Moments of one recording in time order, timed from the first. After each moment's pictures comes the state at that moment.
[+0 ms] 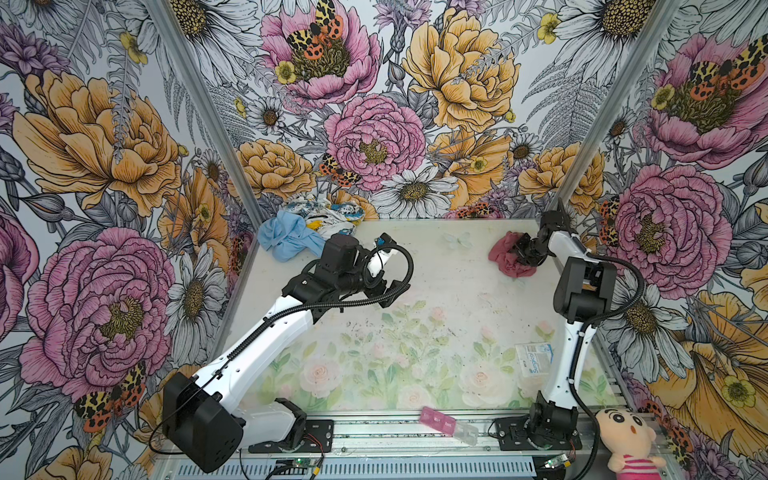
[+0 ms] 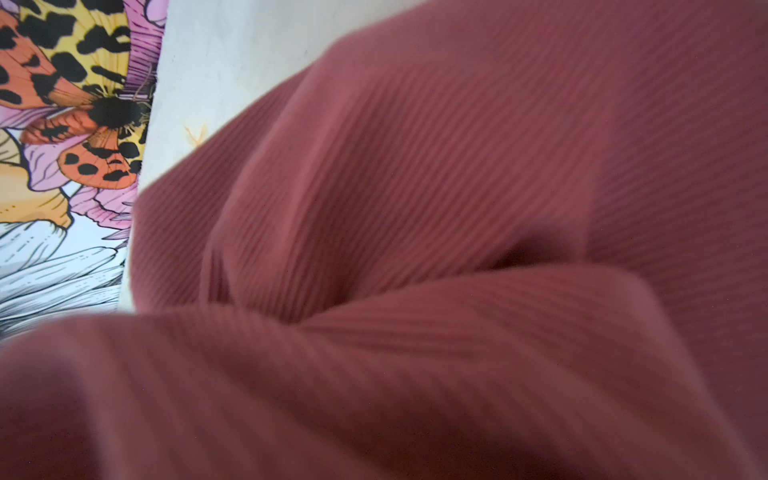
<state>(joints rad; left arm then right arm) -0.55 1.27 1.16 -0.44 0.38 0.17 -0.27 2.32 1.92 -0.74 -0.36 0.63</state>
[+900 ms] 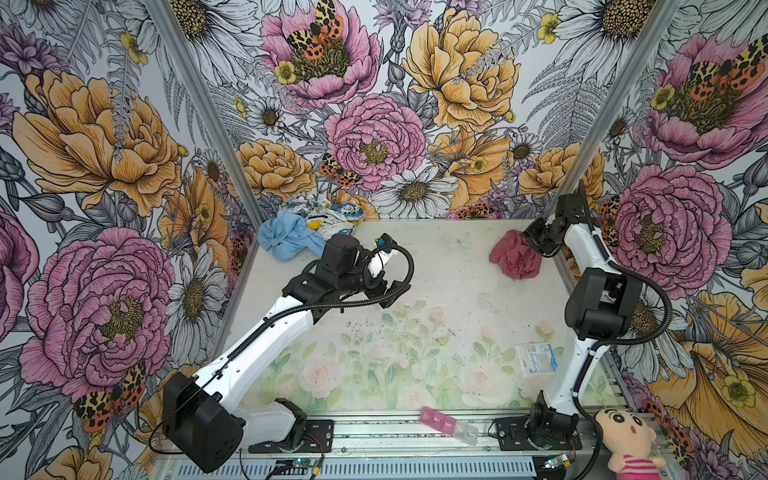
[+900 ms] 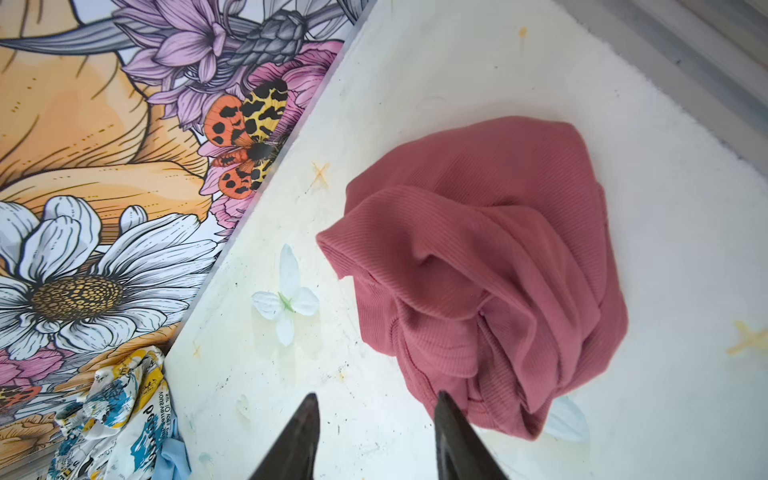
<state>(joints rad) -0.55 1.27 1.16 -0.44 0.38 0.17 -0.26 2.07 1.89 -0.78 -0.32 0.62</state>
